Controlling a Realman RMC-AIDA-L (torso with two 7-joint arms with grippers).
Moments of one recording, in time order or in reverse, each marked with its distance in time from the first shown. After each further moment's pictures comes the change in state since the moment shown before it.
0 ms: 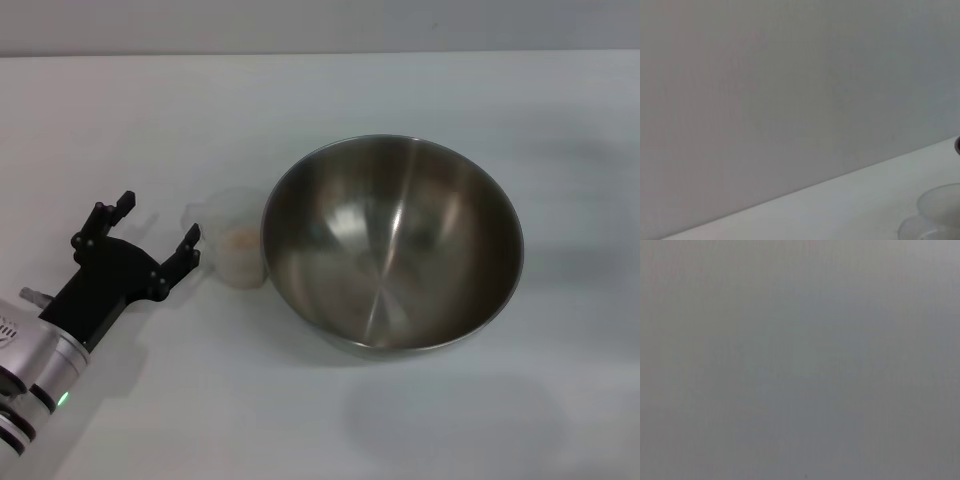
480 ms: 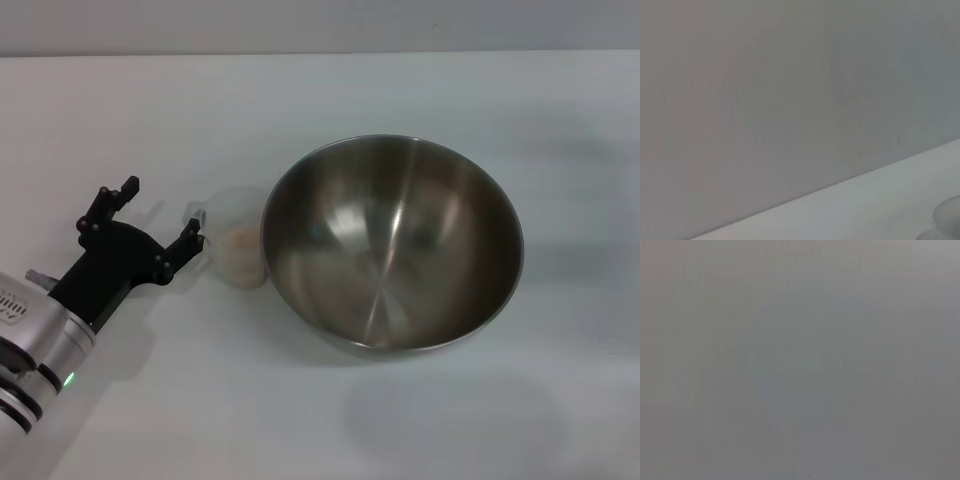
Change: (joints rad) left arm -0.035 -0.001 -0.020 0.000 0.000 -0.030 0.006; right arm 0.010 0.000 0.000 0.005 0.000 0.007 0.001
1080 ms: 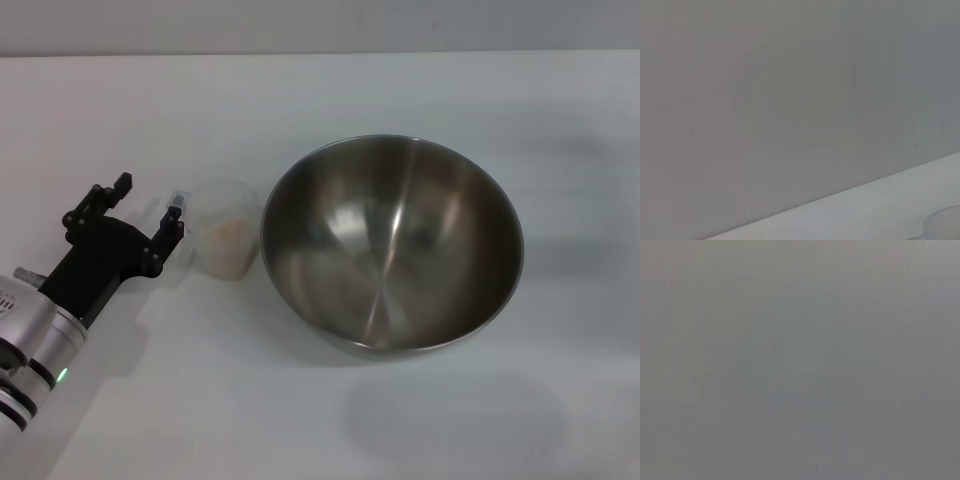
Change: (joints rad) left arm 0.007 -0.004 -0.045 -0.006 0.000 0.000 0.000; right arm 0.003 0.001 -0.009 -0.005 0.000 0.026 0.007
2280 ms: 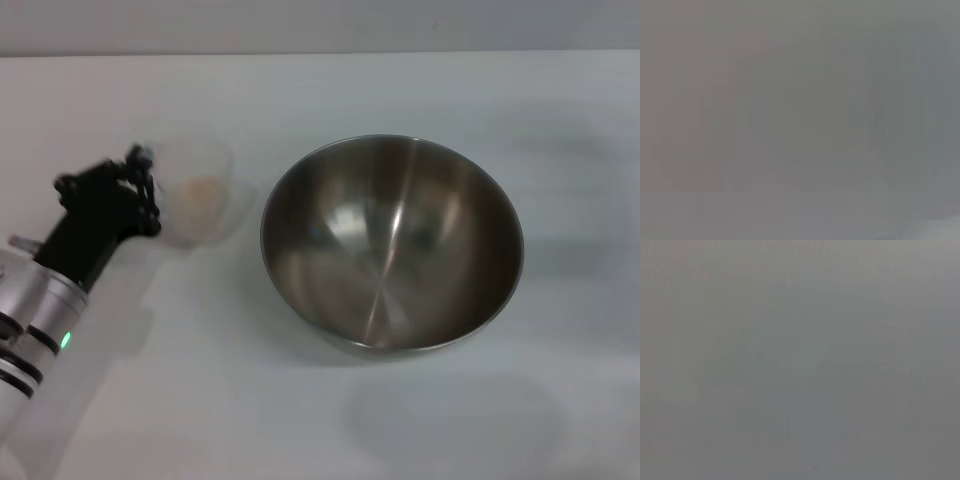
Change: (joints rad) left arm -0.028 0.000 0.019 -0.039 -0.107 0.030 0.029; right arm 0.000 0.000 0.002 -0.001 0.000 -0.001 0.002
